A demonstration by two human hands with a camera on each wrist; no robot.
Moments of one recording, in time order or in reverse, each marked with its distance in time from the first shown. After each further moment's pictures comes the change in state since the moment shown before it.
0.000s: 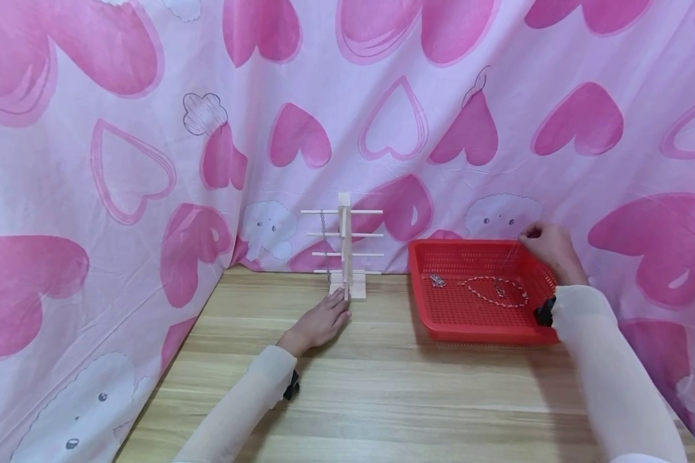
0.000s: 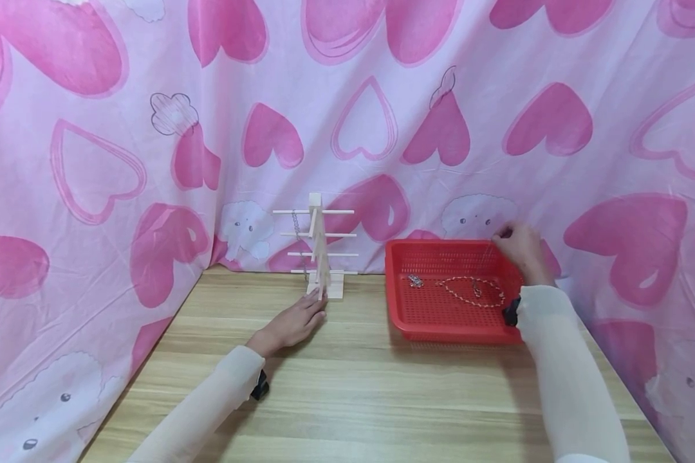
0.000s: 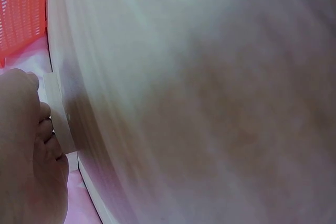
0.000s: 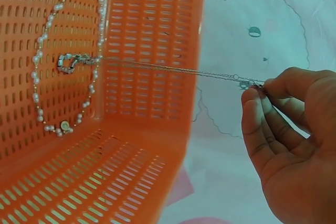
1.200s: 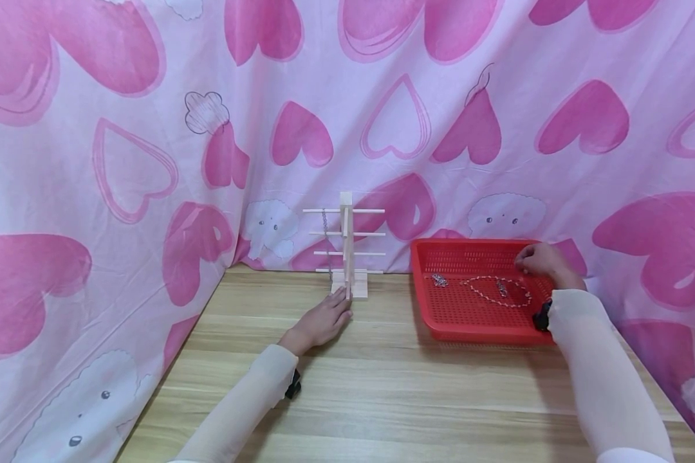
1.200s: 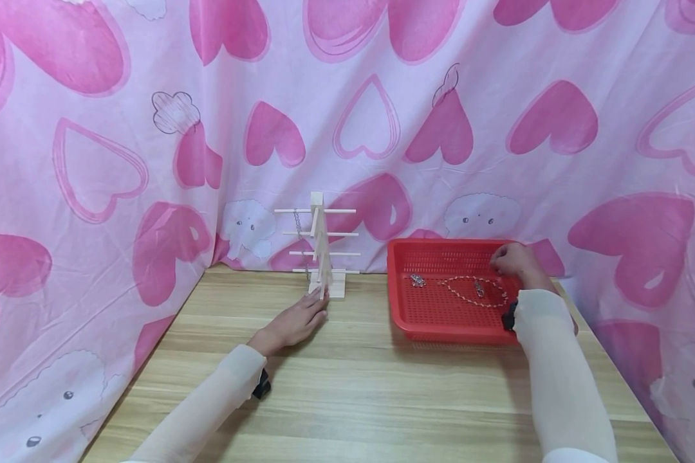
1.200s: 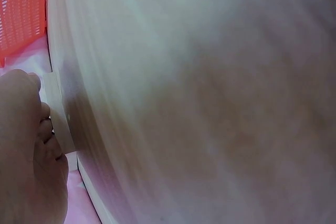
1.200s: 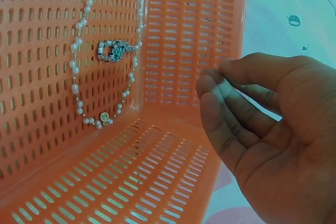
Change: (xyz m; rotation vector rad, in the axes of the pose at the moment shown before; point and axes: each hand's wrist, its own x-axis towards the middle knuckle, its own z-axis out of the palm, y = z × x) left_hand 0.000 0.002 -0.003 -0.015 0.006 0.002; right_hand 0.008 0.024 0.012 -0.092 -0.292 0.031
